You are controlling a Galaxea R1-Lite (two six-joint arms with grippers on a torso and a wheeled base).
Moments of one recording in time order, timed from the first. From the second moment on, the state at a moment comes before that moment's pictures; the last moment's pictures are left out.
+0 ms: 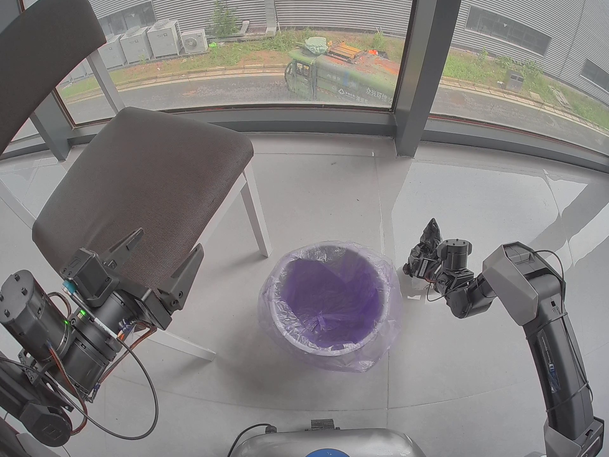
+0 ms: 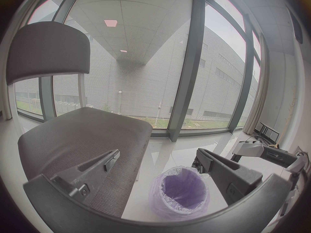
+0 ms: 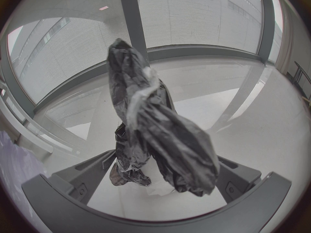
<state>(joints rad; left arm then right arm) -0.49 1.55 -0.14 -1.55 0.09 0.00 0.12 2.86 -1.67 -0.81 -0.18 0.33</state>
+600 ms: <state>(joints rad) -0.49 1.57 -0.13 -1.55 0.09 0.00 0.12 2.93 -1.77 -0.78 -0.26 0.41</state>
